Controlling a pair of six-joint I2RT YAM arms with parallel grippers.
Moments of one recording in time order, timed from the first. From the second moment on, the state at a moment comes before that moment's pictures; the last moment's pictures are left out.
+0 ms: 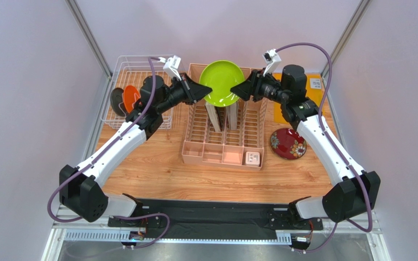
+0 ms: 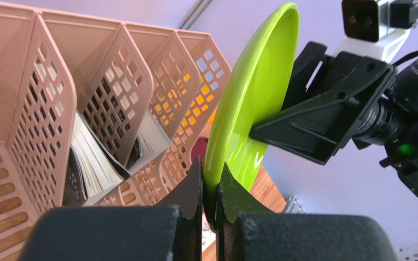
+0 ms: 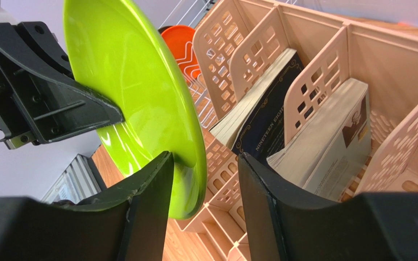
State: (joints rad) left arm -0.49 1.35 1.19 0.14 0.37 -0.68; right arm 0.31 1.37 1.32 -0.14 -0.56 0.41
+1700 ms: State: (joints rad) left arm -0.38 1.05 0.96 -0.11 -0.31 -0.14; right arm -0.19 0.90 0.96 -0.75 0.12 0.50
